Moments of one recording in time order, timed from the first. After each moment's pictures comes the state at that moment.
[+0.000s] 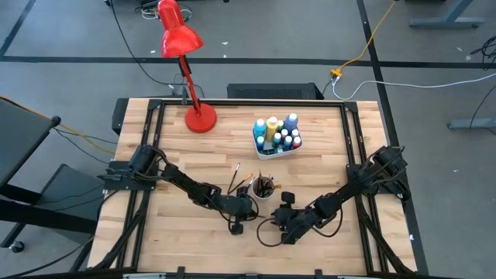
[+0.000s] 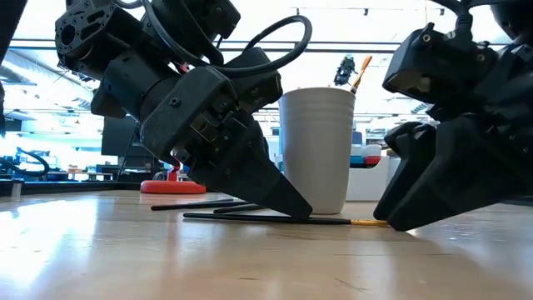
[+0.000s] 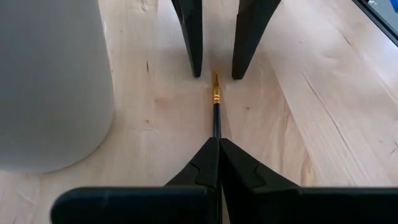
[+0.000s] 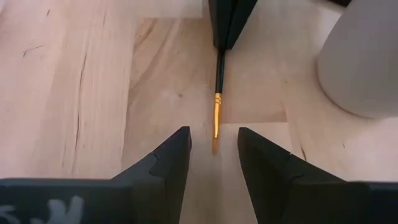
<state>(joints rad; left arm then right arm) -0.35 2.07 0.90 0.55 -0.15 -0.26 0.59 1.86 0.78 0.22 0.45 0.45</state>
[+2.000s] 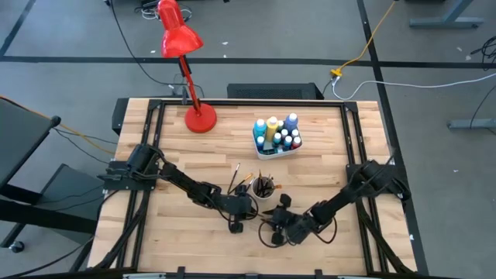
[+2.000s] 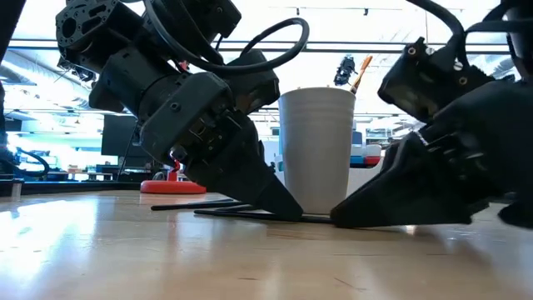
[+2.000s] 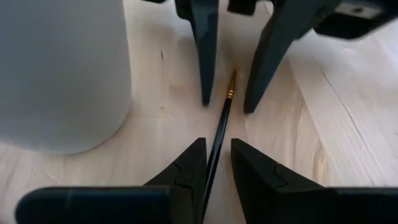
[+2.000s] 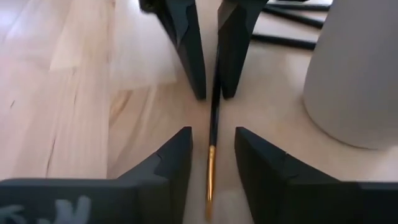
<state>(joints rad) -0.35 2.03 0.92 0.50 -0.17 -0.26 0.62 2.08 0.78 0.63 0.72 0.51</state>
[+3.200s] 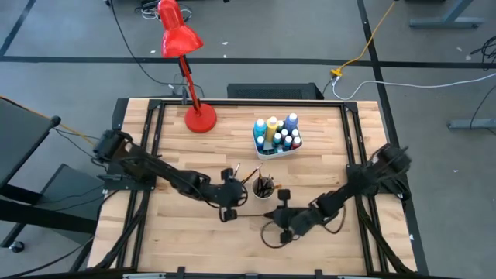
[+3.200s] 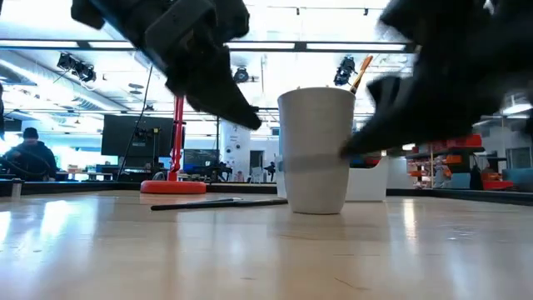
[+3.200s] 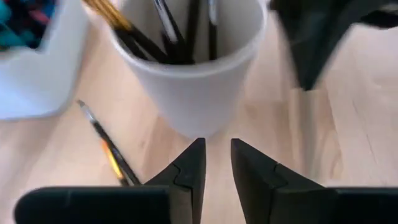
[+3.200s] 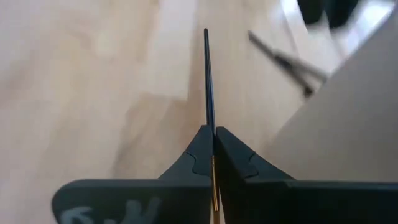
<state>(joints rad) -0.35 1.68 0.92 0.05 -0.37 -0.30 0.59 1.81 0.77 0.38 0.56 0.14</state>
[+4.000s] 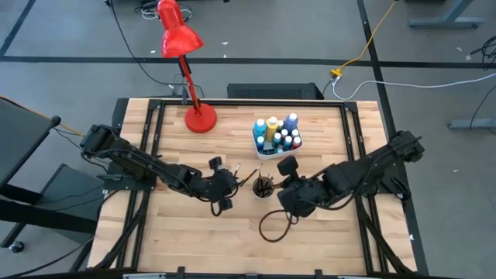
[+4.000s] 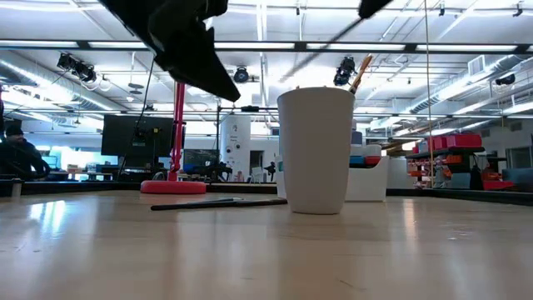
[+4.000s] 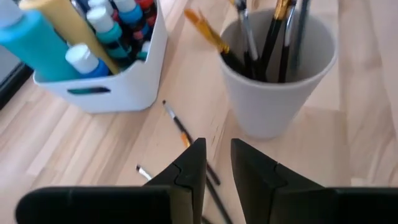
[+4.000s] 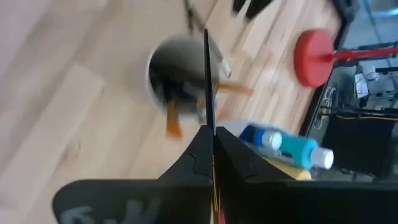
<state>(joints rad) -0.35 1.52 0.92 -0.15 -0.59 -0.31 0.47 1.61 1.55 -1.10 0.52 -0.26</state>
